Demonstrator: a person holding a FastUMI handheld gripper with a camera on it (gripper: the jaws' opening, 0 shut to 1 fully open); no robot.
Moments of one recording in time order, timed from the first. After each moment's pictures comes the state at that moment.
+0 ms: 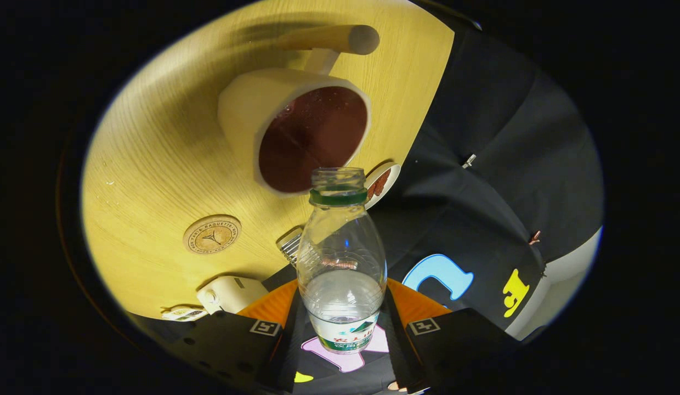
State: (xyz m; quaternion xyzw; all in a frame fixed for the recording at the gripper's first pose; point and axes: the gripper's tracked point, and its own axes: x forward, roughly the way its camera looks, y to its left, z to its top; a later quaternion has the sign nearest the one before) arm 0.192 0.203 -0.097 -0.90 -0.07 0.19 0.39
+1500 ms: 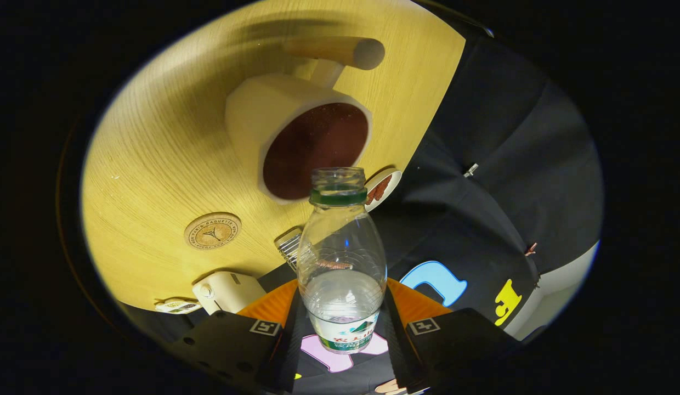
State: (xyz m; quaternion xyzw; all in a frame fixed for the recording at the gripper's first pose) arm 0.186 0.210 -0.093 -0.90 -0.08 0.19 0.37
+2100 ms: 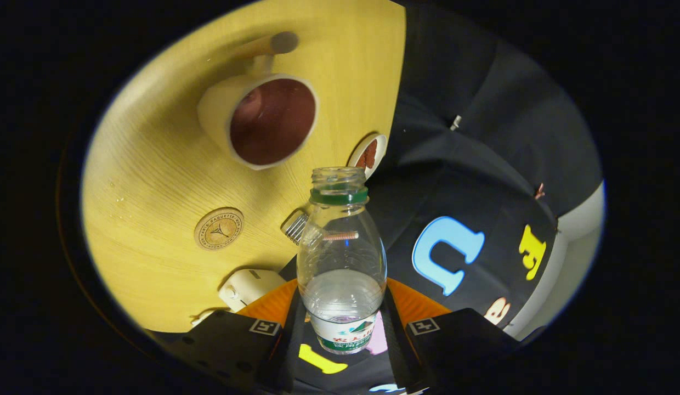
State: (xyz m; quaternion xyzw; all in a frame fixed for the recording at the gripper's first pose) arm 0.180 0.166 -0.053 -0.84 -0.01 0.15 0.52
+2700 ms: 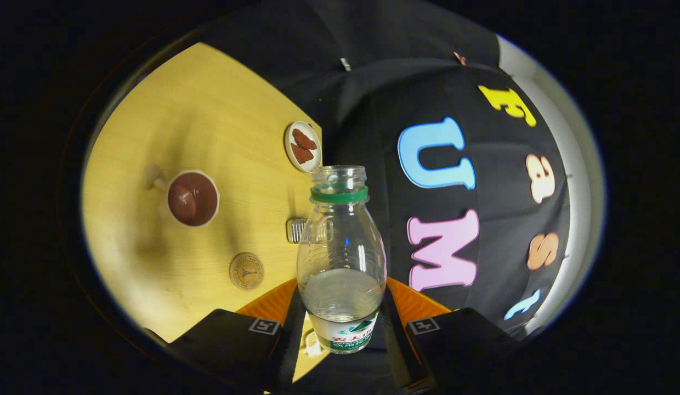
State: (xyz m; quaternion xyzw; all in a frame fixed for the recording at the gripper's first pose) arm 0.141 0.136 0.005 -0.56 0.10 0.11 0.81
